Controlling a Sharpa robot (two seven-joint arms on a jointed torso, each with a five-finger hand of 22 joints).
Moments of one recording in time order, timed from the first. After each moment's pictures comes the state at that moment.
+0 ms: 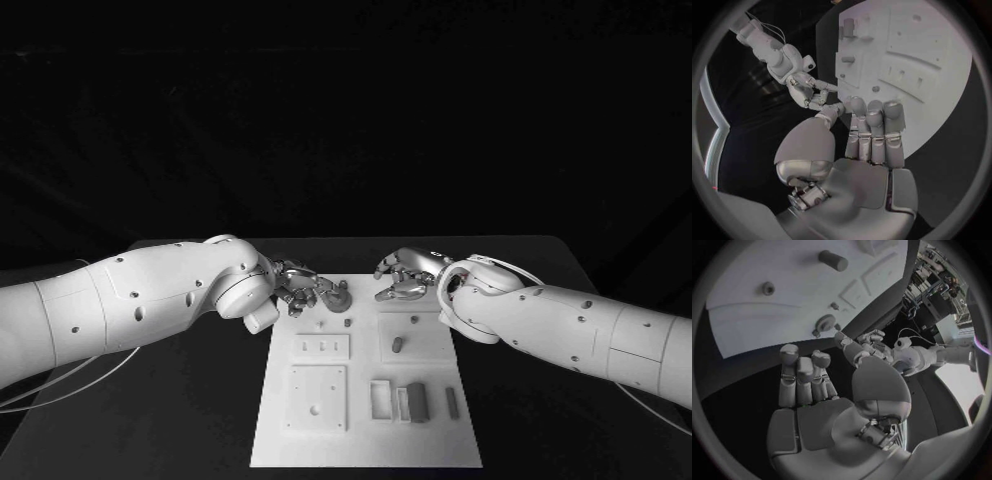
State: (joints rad) left arm 1.40 -0.66 -0.22 1.33 -0.52 -0.06 -0.43; left_hand 1.00 -0.01 0.34 -0.03 0.47 1.14 0.04 0.23 0.73 1.29 -0.06 0.70 0.82 1.13 -0.15 1.15 0.97 0.02 1.24 -0.24 0.79 1.31; right arm 1.23 -0.56 -0.15 1.18 -1.26 -0.29 -0.03; right_hand 0.99 -0.11 0.51 -0.29 0.18 0.75 0.17 0.23 0.45 1.12 0.07 1.16 0.96 1.13 -0.04 1.46 0.92 0.20 1.11 -0.04 1.00 1.31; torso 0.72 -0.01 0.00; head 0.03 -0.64
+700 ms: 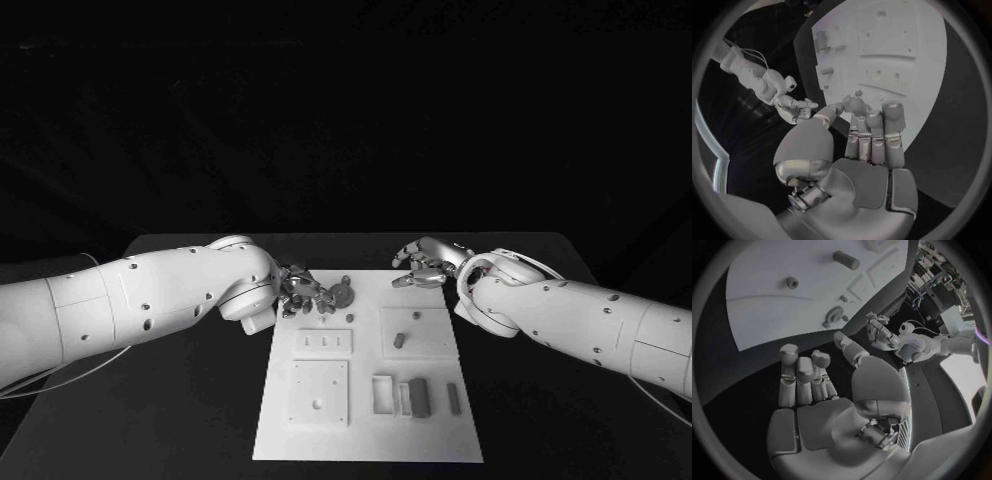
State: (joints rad) left arm 1.40 -0.65 -0.24 1.36 -0.77 -0.03 -0.50; left_hand 0.97 -0.03 0.34 -0.04 0.58 1.16 0.04 0.25 0.74 1.32 -0.07 0.71 0.82 1.15 -0.15 1.17 0.97 0.02 1.26 -0.25 0.81 1.31; right arm 1.24 -0.60 -0.14 1.18 -1.18 -0.32 -0.01; right_hand 0.99 -0.10 0.51 -0.29 0.19 0.75 0.17 0.24 0.45 1.12 0.07 1.16 0.96 1.13 -0.04 1.46 0.92 0.19 1.11 -0.04 1.00 1.31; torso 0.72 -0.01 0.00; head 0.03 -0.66
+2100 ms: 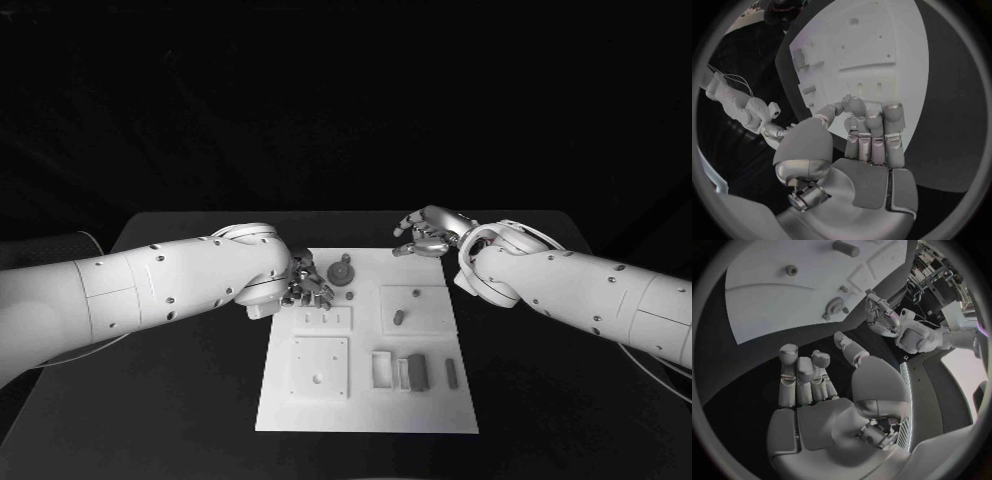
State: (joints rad) left arm 1.36 -0.59 -0.24 1.32 -0.93 0.06 -0.60; left_hand 0.97 -0.03 0.35 -0.05 0.59 1.17 0.04 0.26 0.75 1.32 -0.08 0.72 0.82 1.16 -0.16 1.18 0.97 0.02 1.28 -0.25 0.82 1.31; right arm 1.24 -0.60 -0.11 1.16 -1.16 -0.33 -0.01; right_hand 0.99 -0.10 0.51 -0.29 0.19 0.76 0.17 0.24 0.45 1.12 0.07 1.16 0.95 1.13 -0.04 1.46 0.92 0.19 1.10 -0.03 1.00 1.31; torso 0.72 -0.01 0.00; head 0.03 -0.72
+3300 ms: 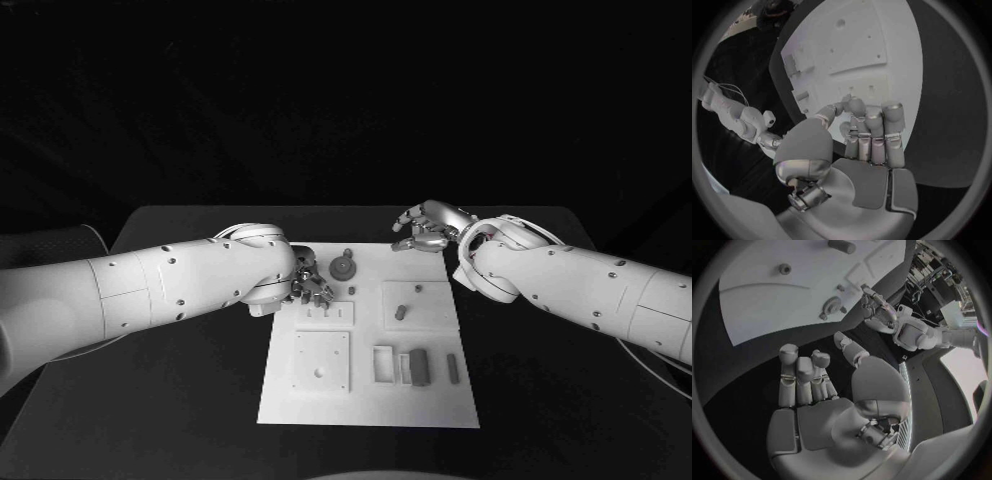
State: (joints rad) left arm 1.33 -0.57 -0.24 1.30 -1.00 0.07 -0.61; left_hand 0.96 -0.03 0.35 -0.05 0.59 1.17 0.03 0.26 0.76 1.32 -0.07 0.73 0.82 1.16 -0.16 1.19 0.97 0.02 1.28 -0.25 0.82 1.31; right arm 1.24 -0.58 -0.11 1.16 -1.15 -0.33 0.00; right_hand 0.99 -0.10 0.51 -0.29 0.19 0.76 0.17 0.24 0.45 1.12 0.07 1.16 0.95 1.13 -0.04 1.46 0.92 0.19 1.10 -0.03 1.00 1.31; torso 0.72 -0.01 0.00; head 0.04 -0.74
